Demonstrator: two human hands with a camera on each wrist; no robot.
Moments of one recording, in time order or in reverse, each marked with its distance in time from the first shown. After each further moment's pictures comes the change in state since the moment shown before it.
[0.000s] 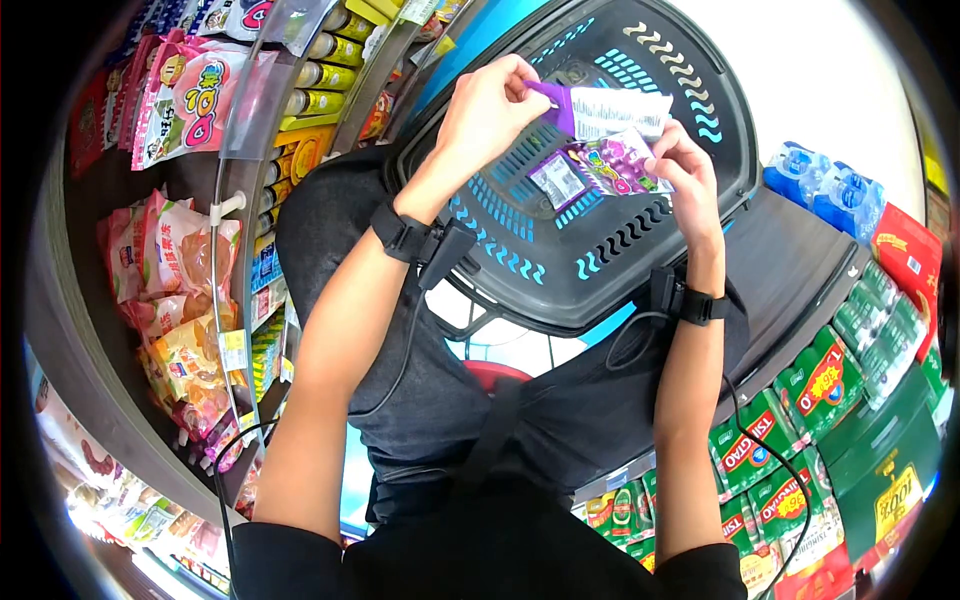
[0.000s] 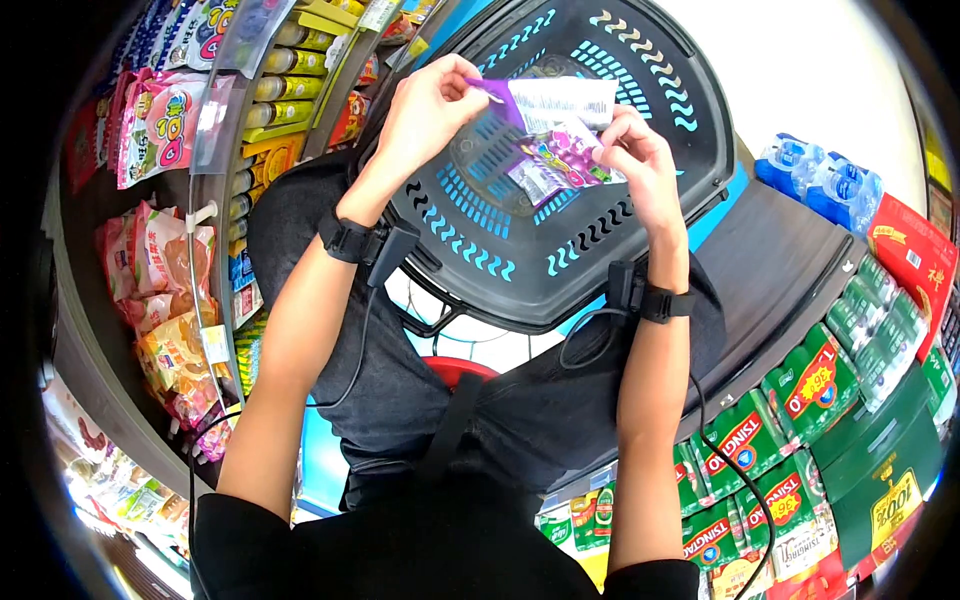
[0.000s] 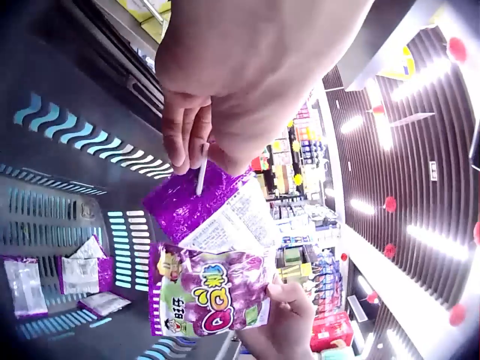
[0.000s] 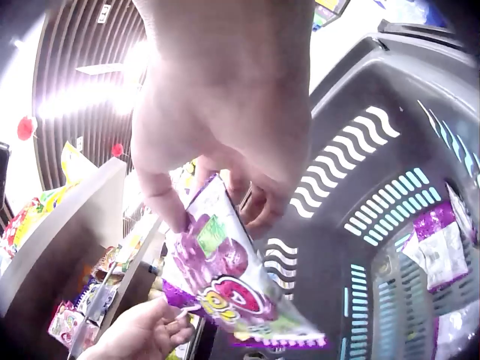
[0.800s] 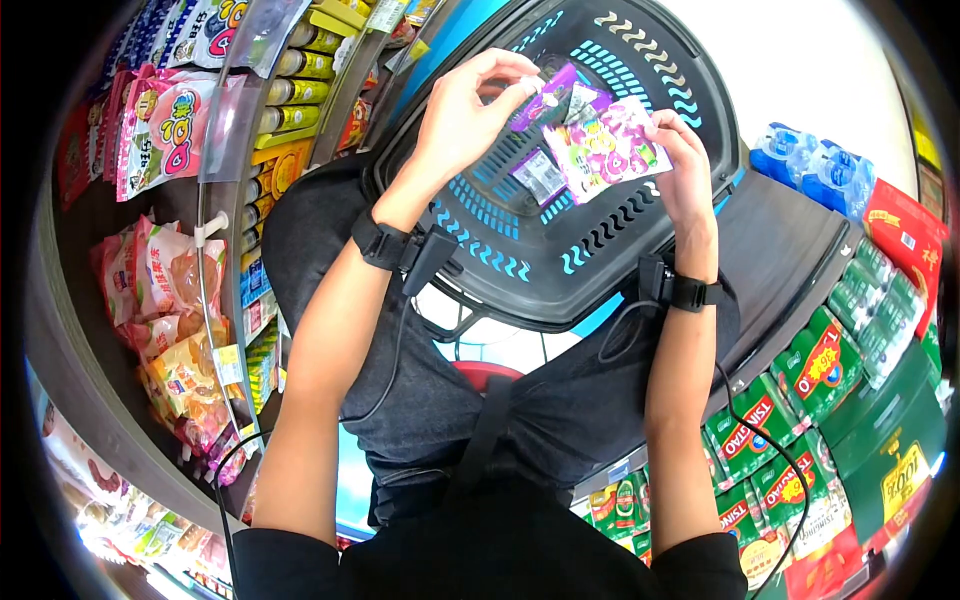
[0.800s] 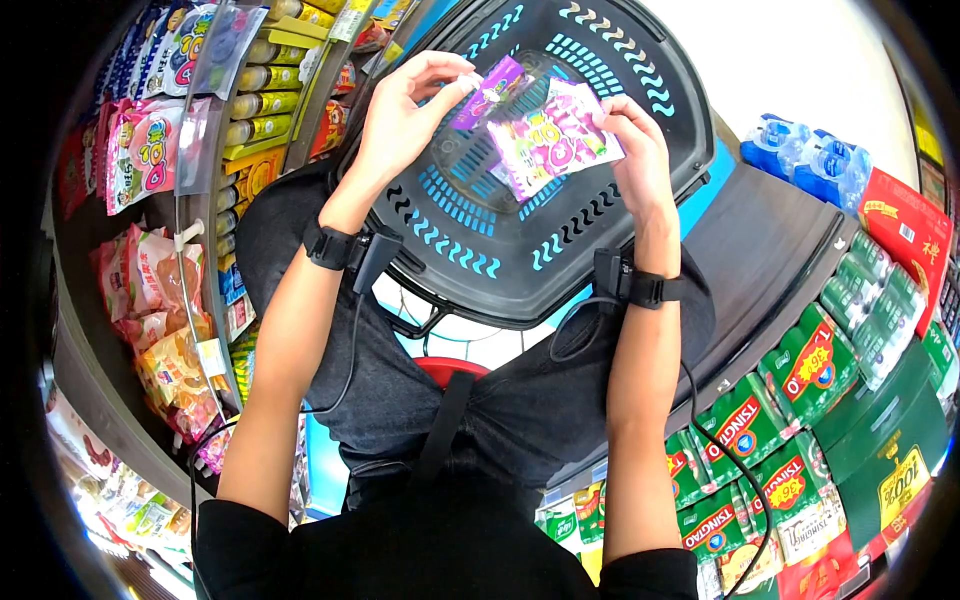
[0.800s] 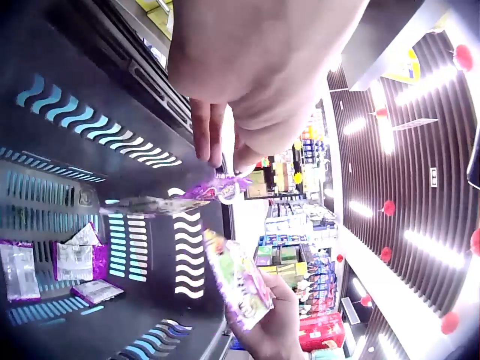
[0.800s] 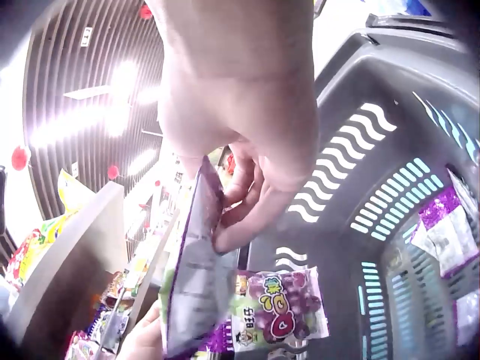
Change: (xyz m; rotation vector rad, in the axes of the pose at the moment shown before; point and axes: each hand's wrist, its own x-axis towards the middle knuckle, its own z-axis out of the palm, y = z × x) left_hand 0.003 0.006 0.008 -0.293 -0.040 0.215; right_hand 0.001 -0.006 -0.010 0.359 0.200 0.187
